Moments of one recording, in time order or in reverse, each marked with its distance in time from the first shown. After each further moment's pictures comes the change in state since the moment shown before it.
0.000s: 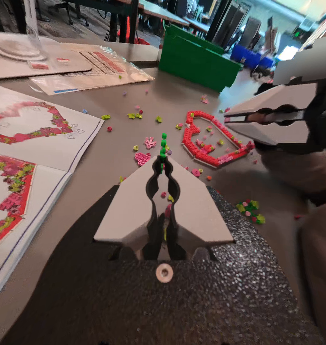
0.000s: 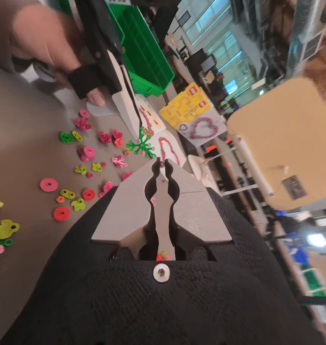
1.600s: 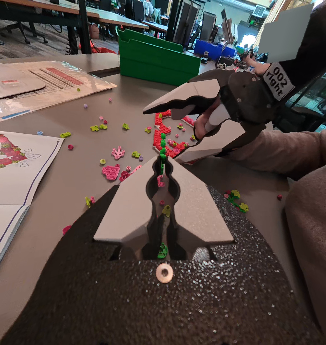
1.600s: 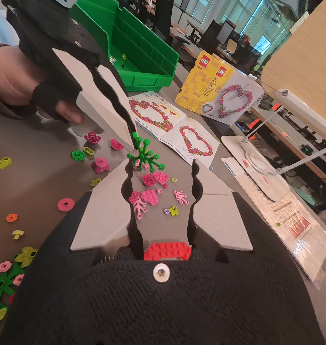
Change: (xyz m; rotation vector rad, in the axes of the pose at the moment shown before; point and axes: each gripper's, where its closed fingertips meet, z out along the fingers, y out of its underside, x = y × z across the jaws) left arm 0.043 0.002 0.011 0.012 0.158 0.138; right arm -0.012 0.023 0.025 0.004 -0.090 0.345
